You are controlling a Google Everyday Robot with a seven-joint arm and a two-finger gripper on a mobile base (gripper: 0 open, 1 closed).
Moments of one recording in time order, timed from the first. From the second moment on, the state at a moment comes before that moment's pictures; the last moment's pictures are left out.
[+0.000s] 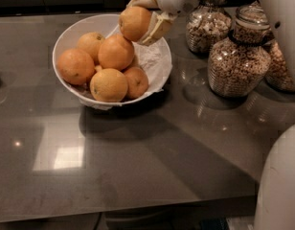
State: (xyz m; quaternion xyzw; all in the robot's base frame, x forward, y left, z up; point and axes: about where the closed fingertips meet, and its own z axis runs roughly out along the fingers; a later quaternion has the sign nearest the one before) arm 0.636 0.010 0.996 -0.79 0.43 0.13 0.41
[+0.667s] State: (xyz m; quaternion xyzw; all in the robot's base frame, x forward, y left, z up) arm 0.615 0.004 1.001 -0.79 0.43 0.13 0.41
